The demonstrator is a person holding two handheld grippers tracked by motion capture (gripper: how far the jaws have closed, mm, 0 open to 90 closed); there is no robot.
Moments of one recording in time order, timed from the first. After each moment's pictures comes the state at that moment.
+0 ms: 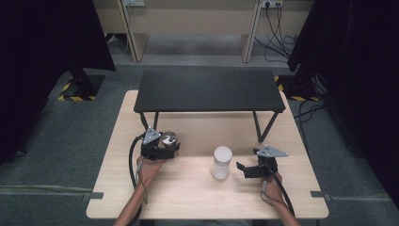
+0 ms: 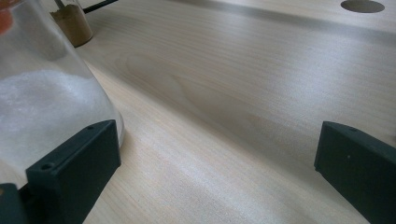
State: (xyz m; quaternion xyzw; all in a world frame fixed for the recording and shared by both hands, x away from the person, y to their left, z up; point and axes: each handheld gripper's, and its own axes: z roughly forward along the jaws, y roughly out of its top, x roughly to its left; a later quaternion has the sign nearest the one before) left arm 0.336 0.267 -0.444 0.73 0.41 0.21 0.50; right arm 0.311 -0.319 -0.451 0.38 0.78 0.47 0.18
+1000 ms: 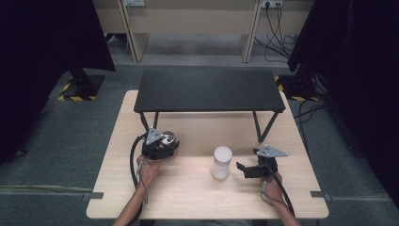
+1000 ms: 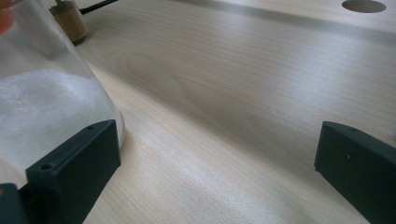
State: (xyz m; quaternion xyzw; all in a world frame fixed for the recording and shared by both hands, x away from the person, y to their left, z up) left arm 0.332 0.260 -0.436 0.74 0.40 0.23 0.49; right arm 0.311 -0.319 -0.451 0.38 0.78 0.47 0.18
